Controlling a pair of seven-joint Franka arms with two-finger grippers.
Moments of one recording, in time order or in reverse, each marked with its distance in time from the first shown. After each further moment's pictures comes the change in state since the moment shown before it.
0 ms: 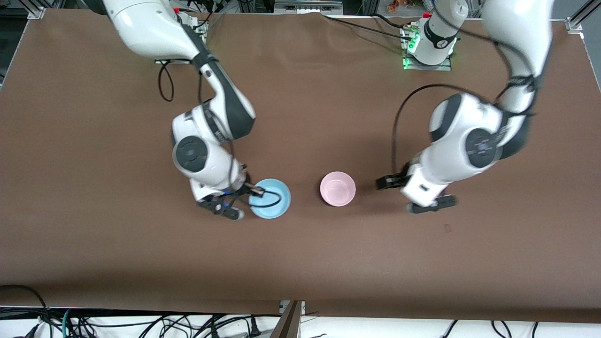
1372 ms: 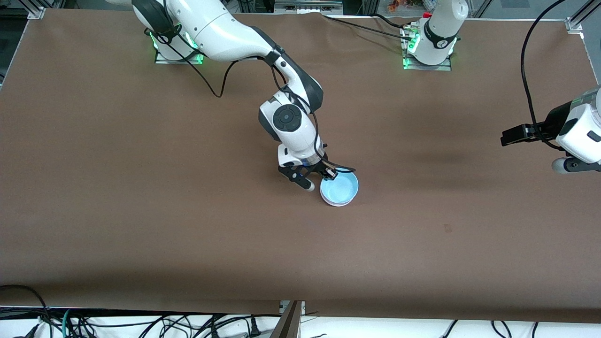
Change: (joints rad) left arm 0.100 -0.171 0.170 0.209 0.084 -0.500 0.379; right arm 0.228 0.213 0.016 0.101 0.000 0.323 0.439
